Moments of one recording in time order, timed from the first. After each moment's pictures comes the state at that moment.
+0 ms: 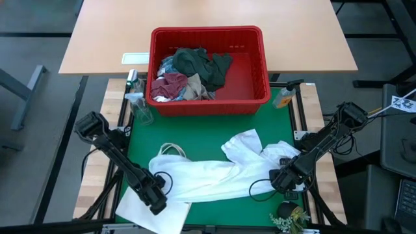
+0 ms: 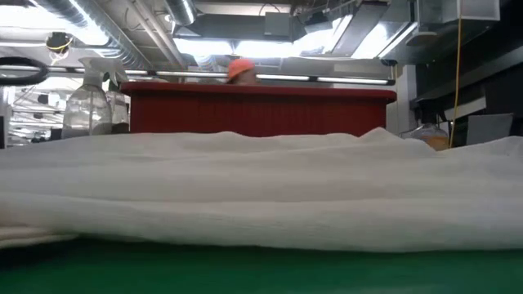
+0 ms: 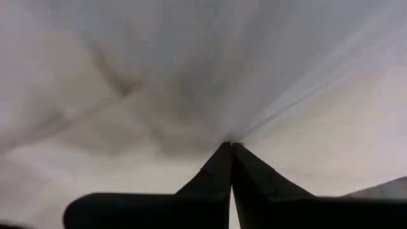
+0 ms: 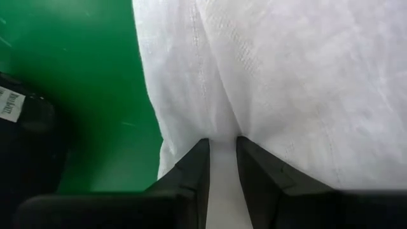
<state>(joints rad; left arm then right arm) -0.79 1.72 0.94 -0.59 0.33 -1.67 0.83 1.39 0.65 -0.75 -0.28 0.87</state>
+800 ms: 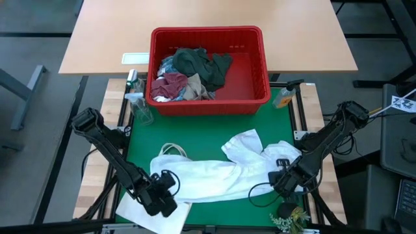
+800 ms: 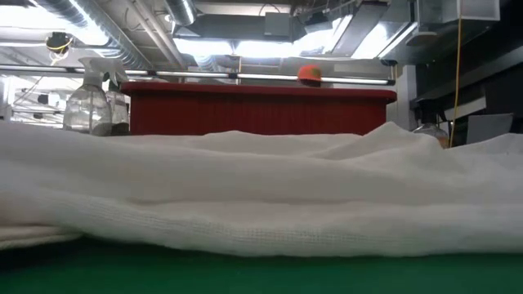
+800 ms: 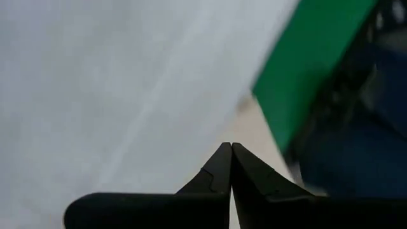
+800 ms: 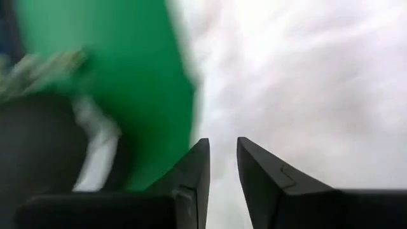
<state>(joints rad) -0.80 1.64 1.12 -0.58 -0.31 -1.51 0.83 1.35 0.83 -0.86 -0.10 0.79</state>
